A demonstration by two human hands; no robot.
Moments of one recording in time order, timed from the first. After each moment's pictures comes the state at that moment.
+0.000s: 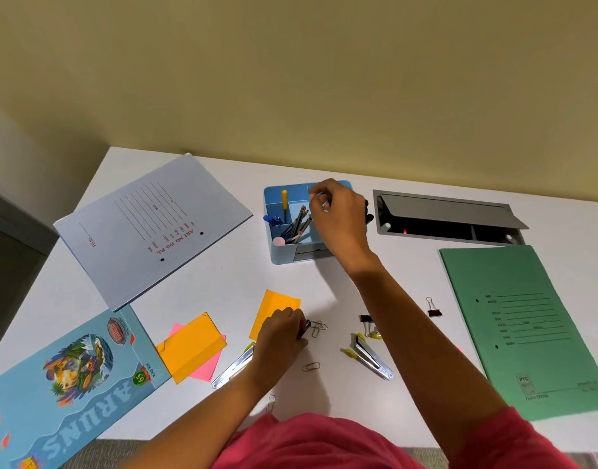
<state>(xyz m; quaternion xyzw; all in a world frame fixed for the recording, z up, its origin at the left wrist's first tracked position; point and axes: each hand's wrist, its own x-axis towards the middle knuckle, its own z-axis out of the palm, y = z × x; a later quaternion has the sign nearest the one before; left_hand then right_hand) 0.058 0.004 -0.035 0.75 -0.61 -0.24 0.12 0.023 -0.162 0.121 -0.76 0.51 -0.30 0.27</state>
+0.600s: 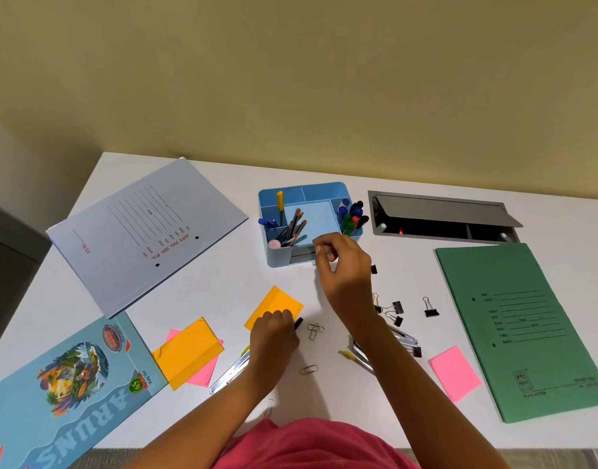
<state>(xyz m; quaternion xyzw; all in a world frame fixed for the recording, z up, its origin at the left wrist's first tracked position) 0.053 -0.001 -0.020 0.80 -0.59 -0.12 0.06 -0.026 -0.103 0.086 -0.80 0.41 -0.39 0.19</state>
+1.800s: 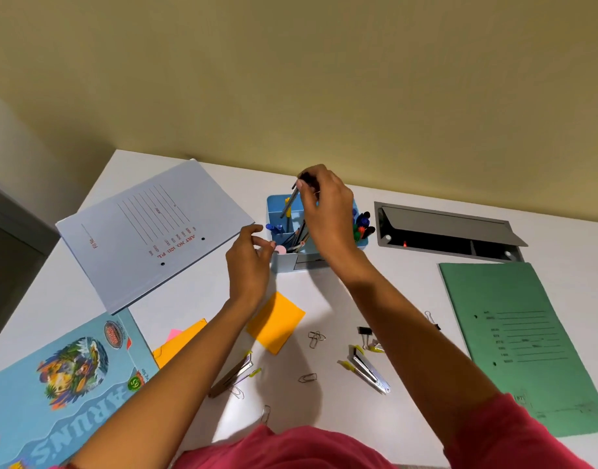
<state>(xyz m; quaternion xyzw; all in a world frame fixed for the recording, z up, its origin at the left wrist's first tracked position) 0.128 -0.069 0.052 0.77 -0.30 -0.23 0.51 0.050 -0.162 0.135 -0.78 0.43 -0.38 0.25</state>
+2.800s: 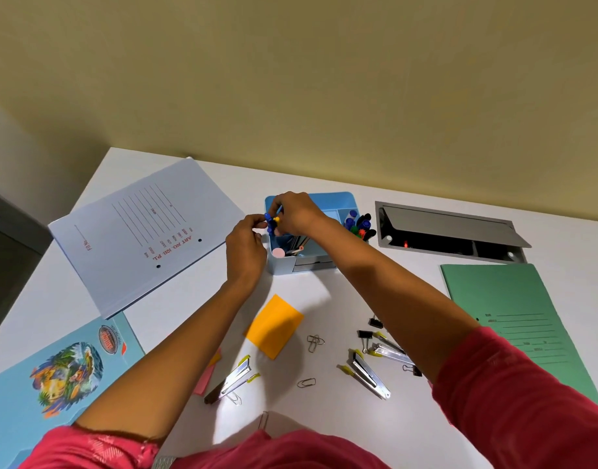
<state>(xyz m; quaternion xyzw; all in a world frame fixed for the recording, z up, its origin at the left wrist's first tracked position) 0.155 -0.104 0.026 0.80 -0.37 -0.16 0.45 0.093 -0.202 0.113 -0.86 0.42 0.10 0.26</state>
